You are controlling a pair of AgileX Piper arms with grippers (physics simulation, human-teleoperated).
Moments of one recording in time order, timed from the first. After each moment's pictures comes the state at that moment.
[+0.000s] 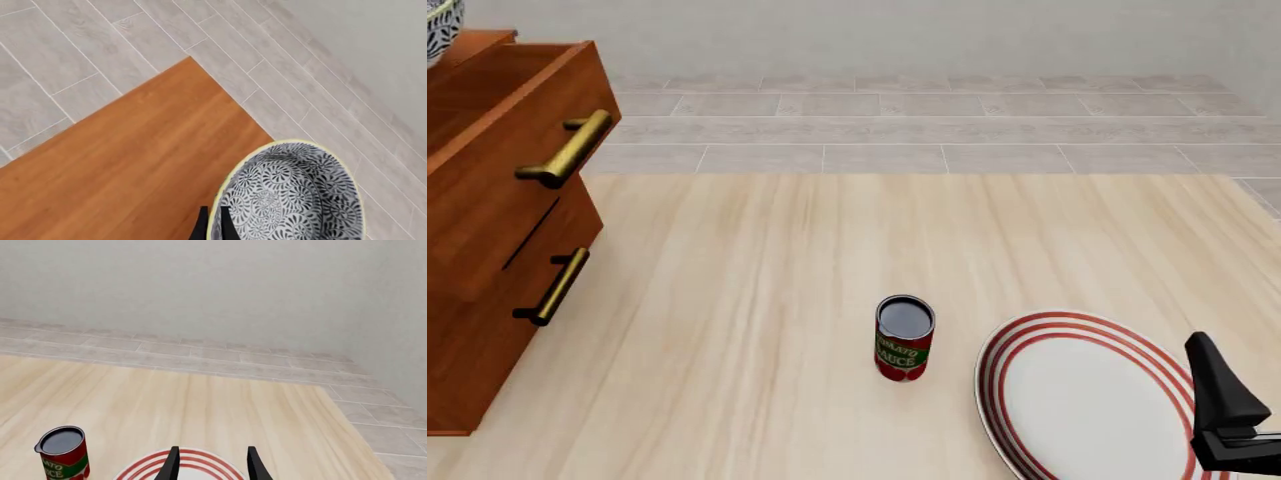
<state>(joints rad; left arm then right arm) 0.50 1.56 -1.74 0.80 -0.42 0.00 0.00 0.00 0.01 -0.12</state>
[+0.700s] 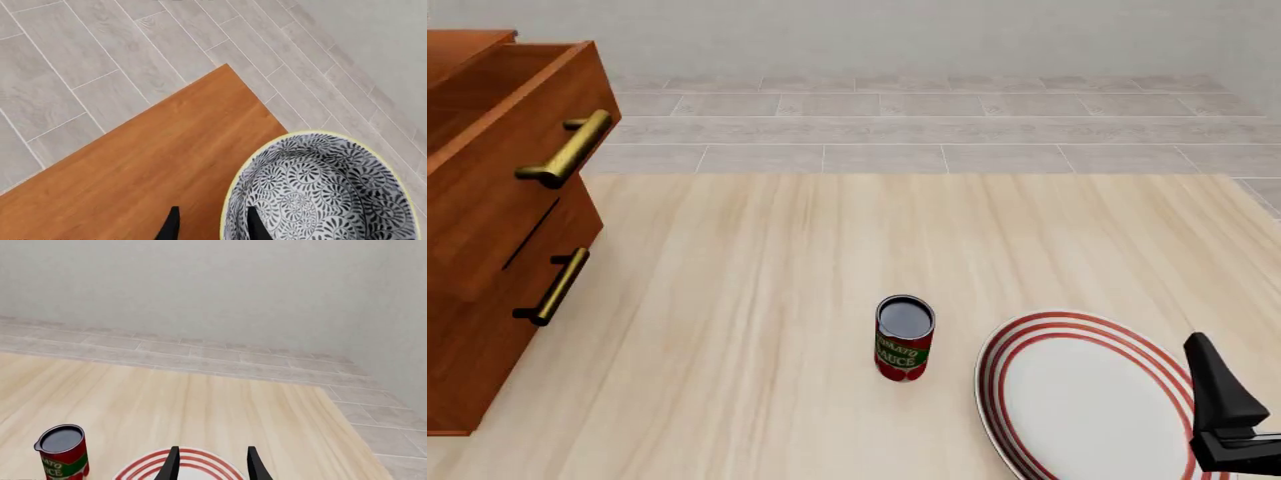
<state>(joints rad) 0.58 1.62 -1.72 0.74 -0.41 0.00 0.00 0.00 0.01 -0.13</state>
